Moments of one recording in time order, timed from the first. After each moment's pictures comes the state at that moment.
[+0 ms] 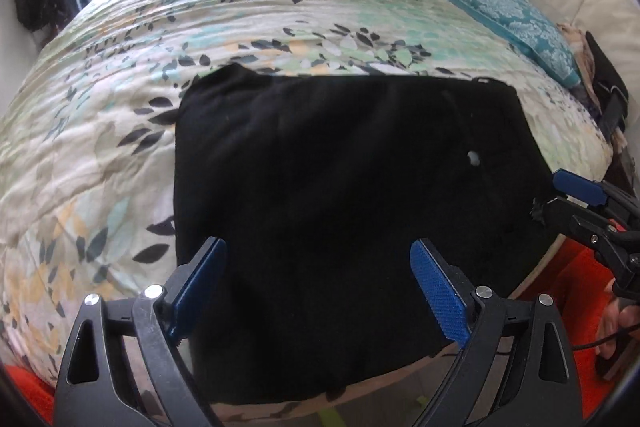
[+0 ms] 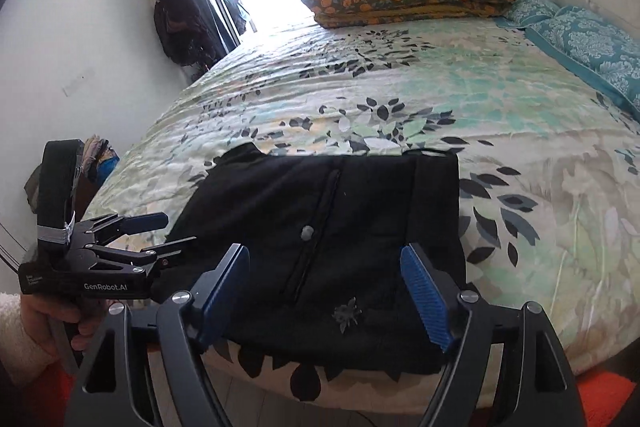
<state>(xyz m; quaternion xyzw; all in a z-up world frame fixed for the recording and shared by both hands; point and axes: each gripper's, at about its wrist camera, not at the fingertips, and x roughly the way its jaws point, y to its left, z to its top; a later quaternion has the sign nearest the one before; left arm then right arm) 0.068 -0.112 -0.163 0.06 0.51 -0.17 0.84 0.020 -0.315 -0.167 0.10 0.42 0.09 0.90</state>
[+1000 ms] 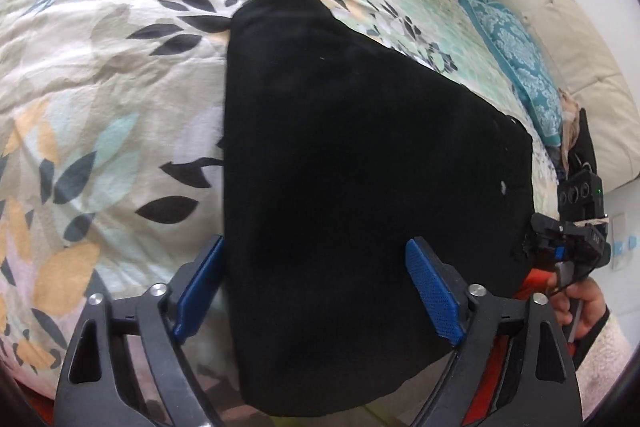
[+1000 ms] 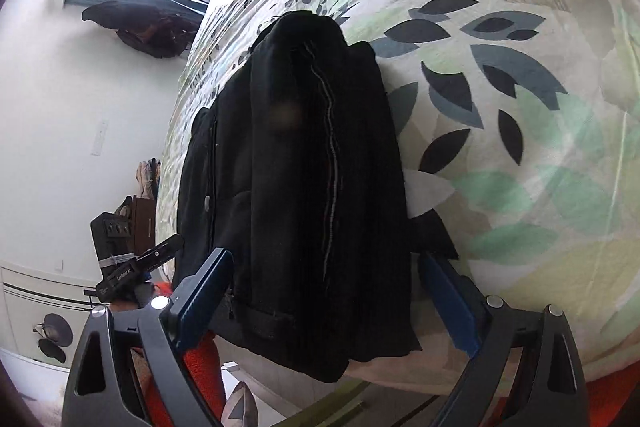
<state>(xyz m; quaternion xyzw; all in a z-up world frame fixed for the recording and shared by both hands) 0.098 -0.051 -0.193 -0.10 0.59 -0.20 0.78 0.070 -0.417 -0.257 0.36 0.55 0.20 0.73</state>
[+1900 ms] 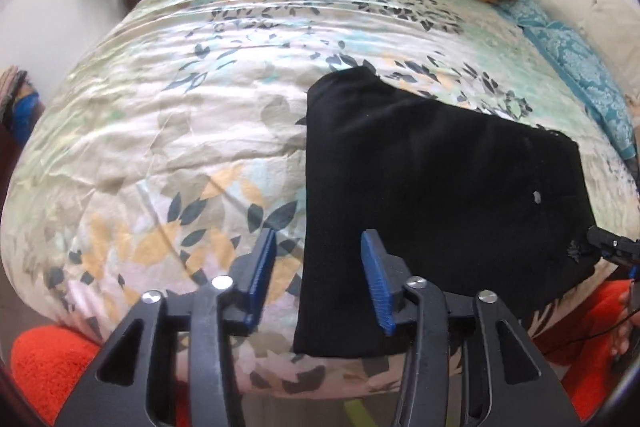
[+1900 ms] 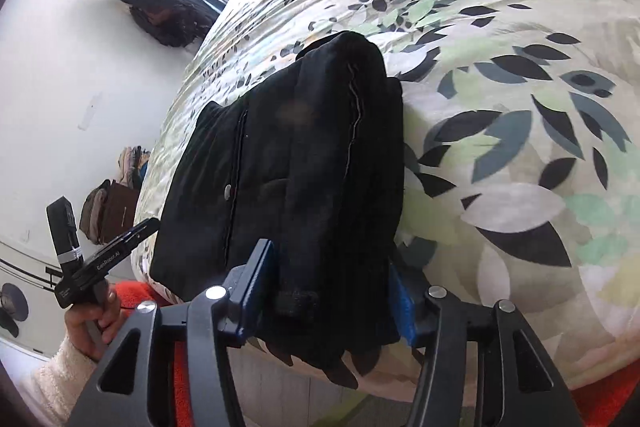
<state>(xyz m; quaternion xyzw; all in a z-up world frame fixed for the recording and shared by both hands) 0.064 0.015 -0.120 -0.01 0.49 -0.04 0.87 0.056 -0.345 -0.220 0.27 0.51 0.15 0.80</state>
